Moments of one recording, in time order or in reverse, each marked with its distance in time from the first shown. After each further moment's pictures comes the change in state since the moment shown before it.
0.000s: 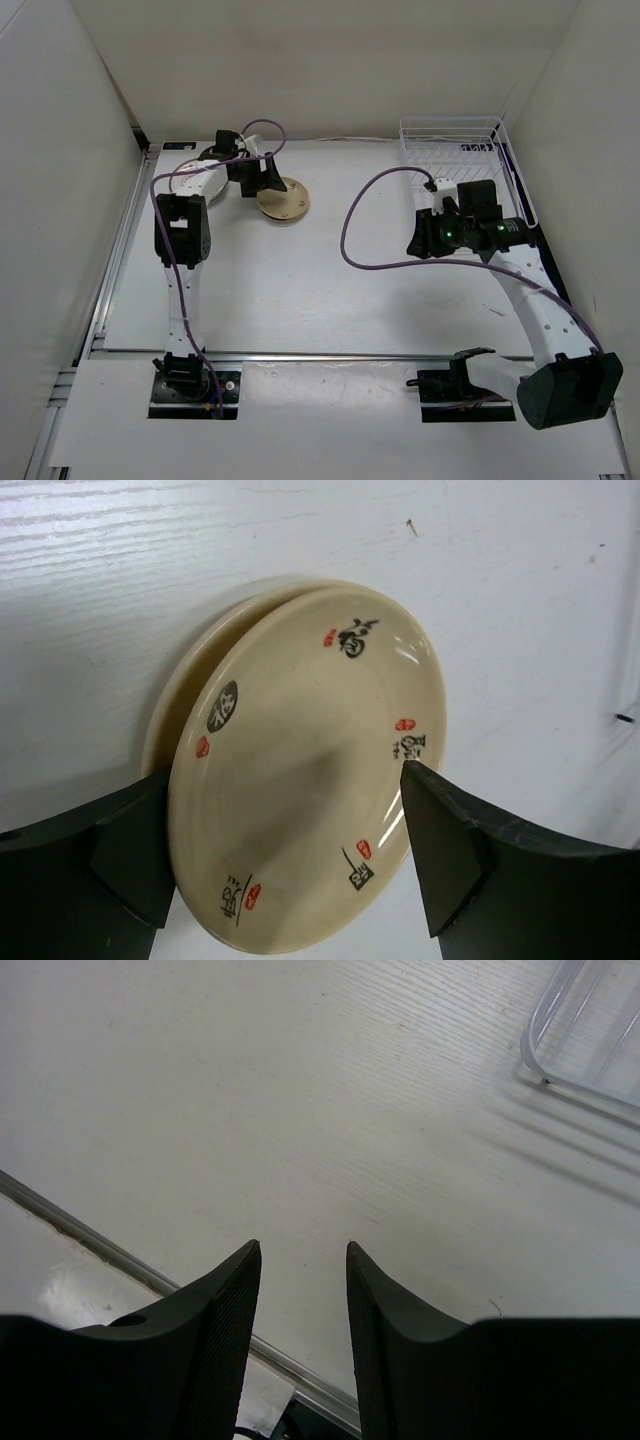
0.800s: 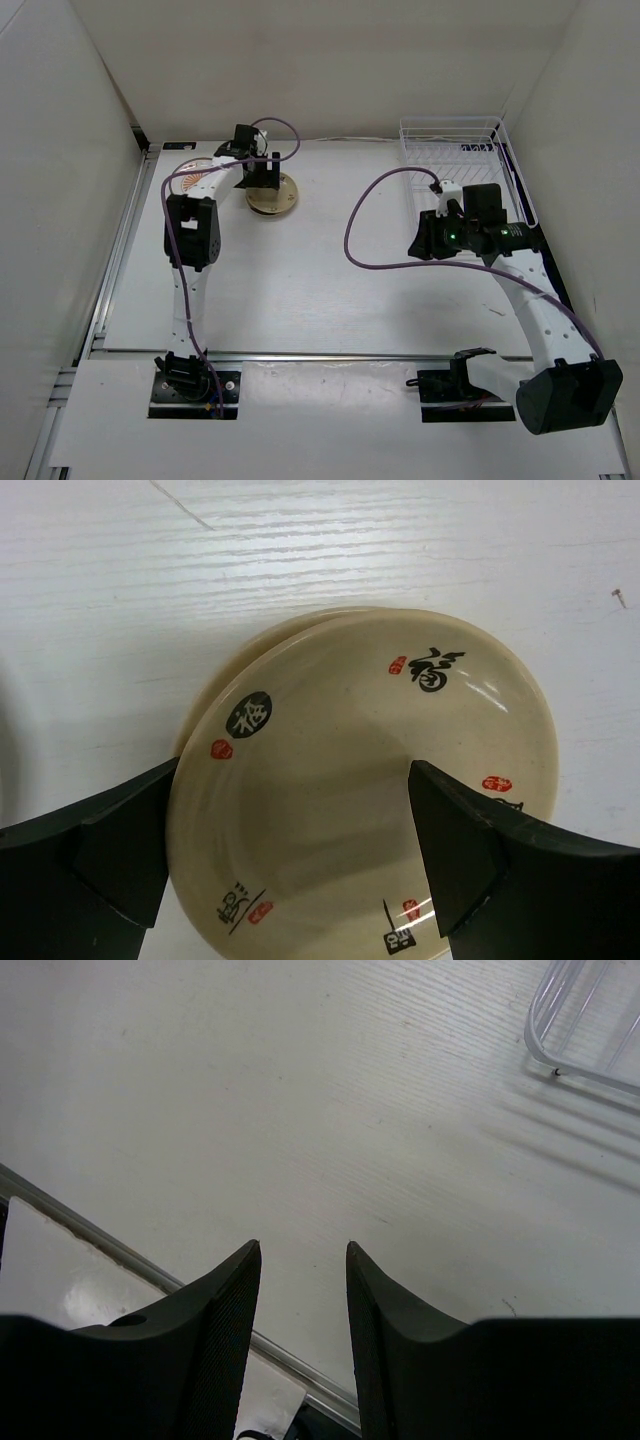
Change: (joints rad) left arm -0.100 -0.013 0.058 -0.048 -0.551 0.119; right arm -0.034 -0.032 -0.039 0.020 -0.042 0.024
